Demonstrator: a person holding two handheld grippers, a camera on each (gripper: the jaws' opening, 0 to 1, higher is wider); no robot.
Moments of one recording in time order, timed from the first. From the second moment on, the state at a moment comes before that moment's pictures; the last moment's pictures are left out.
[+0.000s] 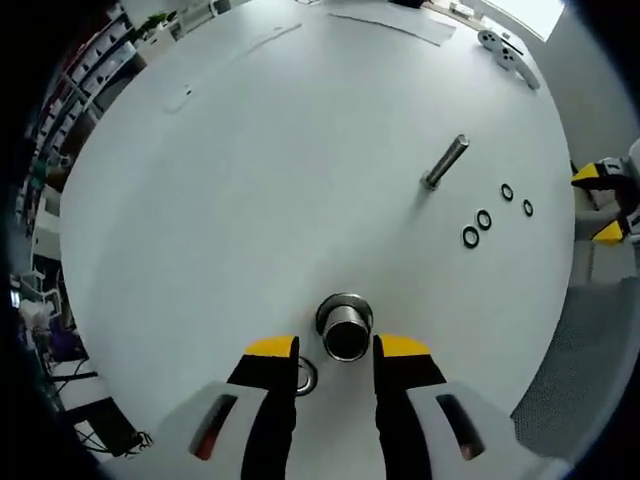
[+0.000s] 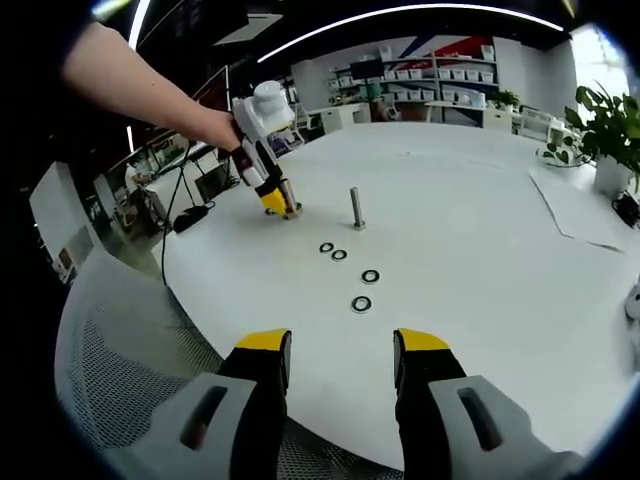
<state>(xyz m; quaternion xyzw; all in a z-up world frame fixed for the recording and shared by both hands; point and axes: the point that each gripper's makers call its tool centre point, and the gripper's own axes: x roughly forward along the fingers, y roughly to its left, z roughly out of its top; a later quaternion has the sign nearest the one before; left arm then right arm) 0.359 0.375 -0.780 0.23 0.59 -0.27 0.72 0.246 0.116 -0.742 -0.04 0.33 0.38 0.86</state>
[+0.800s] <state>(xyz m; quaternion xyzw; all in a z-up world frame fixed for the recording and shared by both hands) 0.355 0.414 -0.794 0.19 0.62 -0.22 0.73 0.246 0.116 -0.744 -0.04 0.33 0.38 0.86</state>
